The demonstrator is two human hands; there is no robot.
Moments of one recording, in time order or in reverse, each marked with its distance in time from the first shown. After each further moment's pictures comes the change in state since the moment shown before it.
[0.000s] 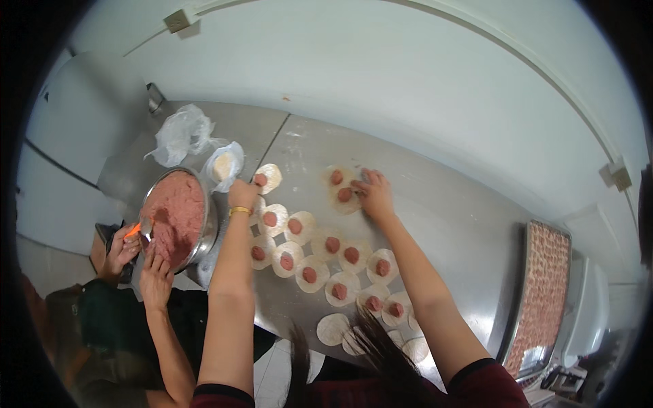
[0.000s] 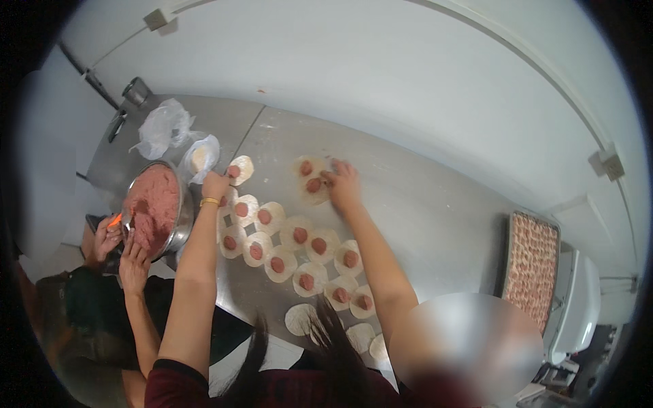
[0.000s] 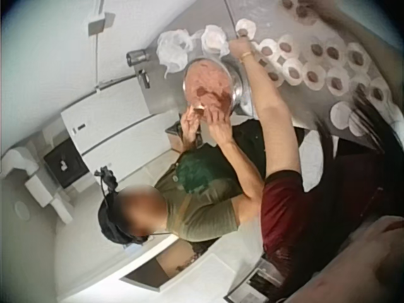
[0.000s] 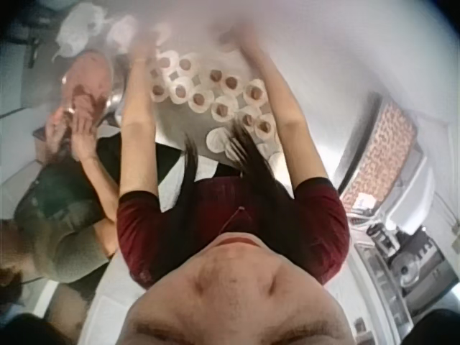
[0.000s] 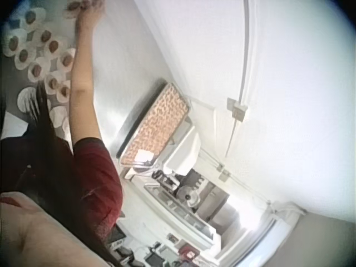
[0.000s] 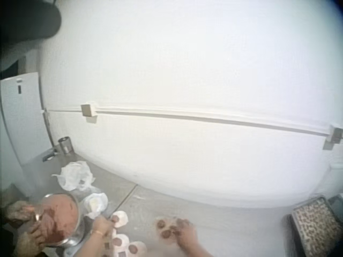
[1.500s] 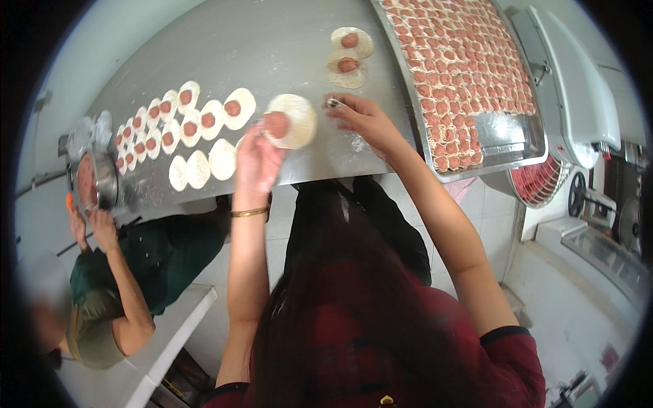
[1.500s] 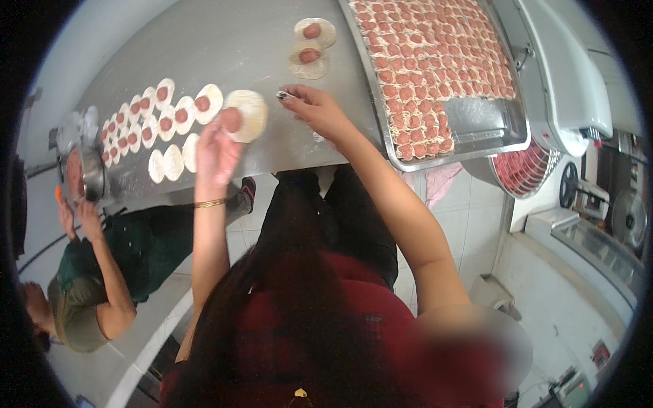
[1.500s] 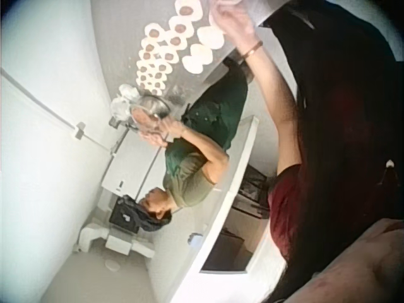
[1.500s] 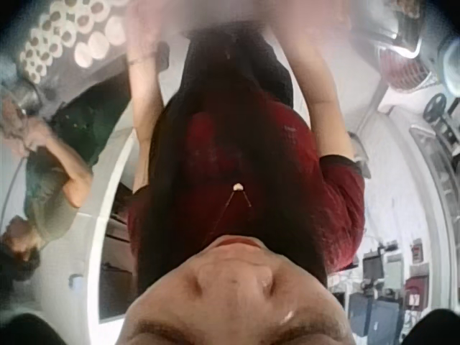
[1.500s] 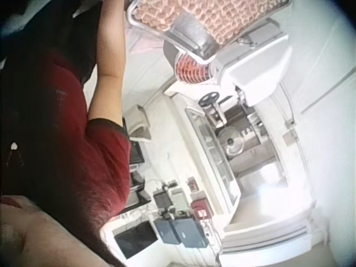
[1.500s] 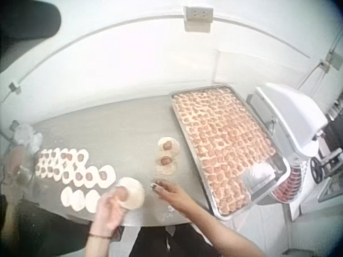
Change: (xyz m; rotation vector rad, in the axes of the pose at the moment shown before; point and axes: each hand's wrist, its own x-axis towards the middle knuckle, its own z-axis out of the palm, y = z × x) left_hand -0.584 0.132 0.077 -1.459 -1.206 -0.191; right_hand -0.478 0.080 -0.274 1.308 -0.022 0.703
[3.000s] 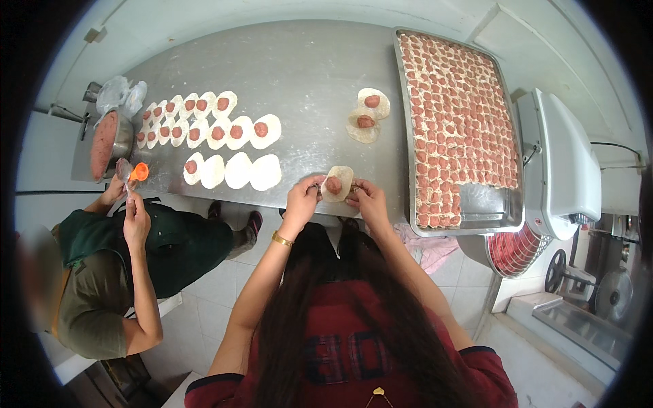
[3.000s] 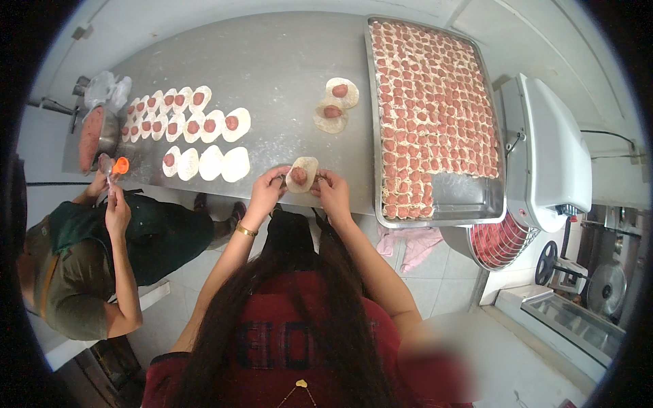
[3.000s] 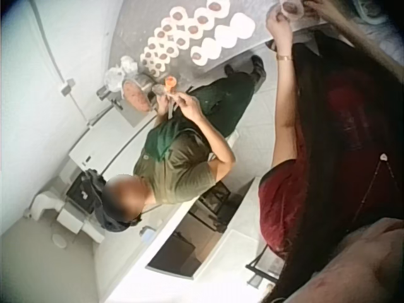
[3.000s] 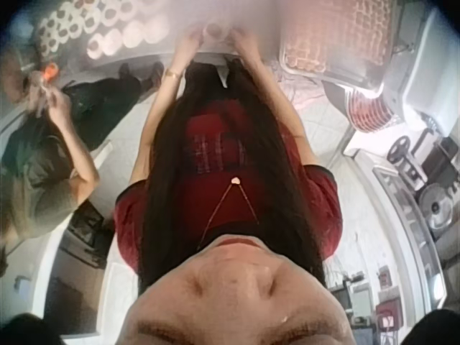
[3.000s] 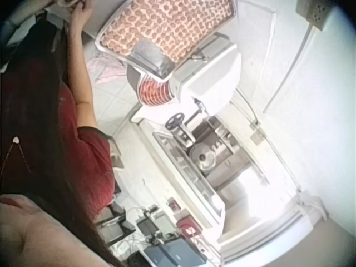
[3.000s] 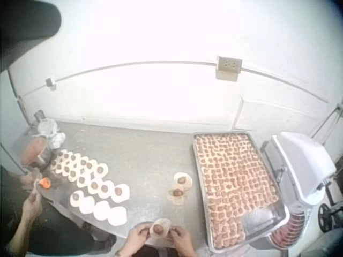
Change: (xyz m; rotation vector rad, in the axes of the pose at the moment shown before) left_hand -0.004 -0.092 -0.006 0.825 0.207 0.200; right_hand -0.035 0.071 -0.001 0.045 0.248 0.077
